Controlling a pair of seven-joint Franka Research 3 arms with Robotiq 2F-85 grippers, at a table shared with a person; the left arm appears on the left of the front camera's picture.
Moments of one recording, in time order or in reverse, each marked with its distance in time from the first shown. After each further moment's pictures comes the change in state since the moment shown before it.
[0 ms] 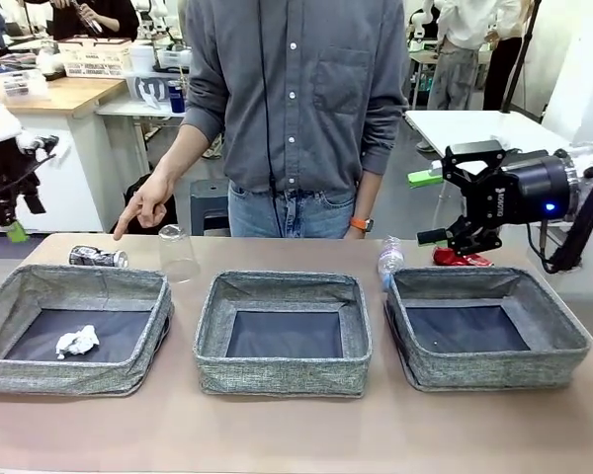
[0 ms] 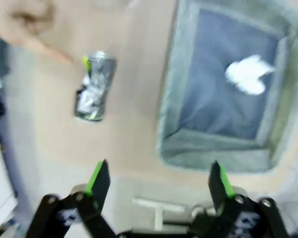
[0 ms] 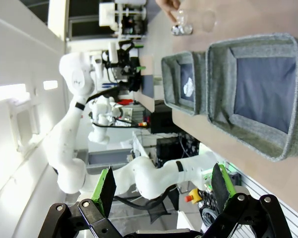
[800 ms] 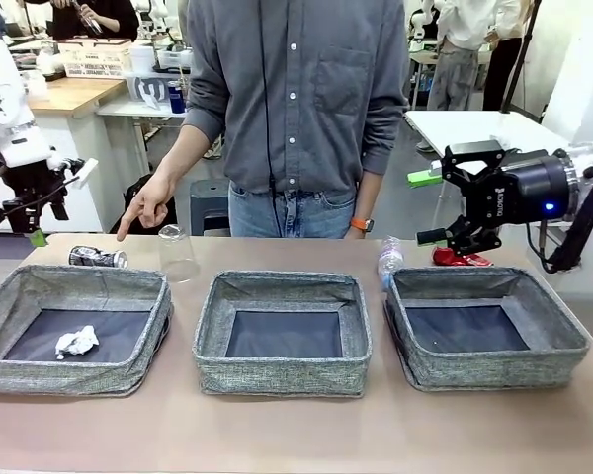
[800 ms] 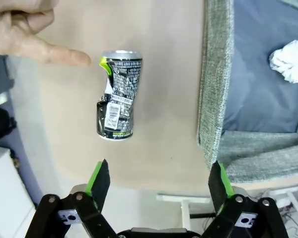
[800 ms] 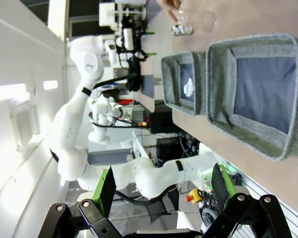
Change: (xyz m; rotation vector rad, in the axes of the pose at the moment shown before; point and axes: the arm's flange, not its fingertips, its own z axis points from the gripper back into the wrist) left arm 0.010 0.047 -0.049 0.006 0.042 -0.134; right arm 0.000 0.000 0.000 0.000 0.000 0.000
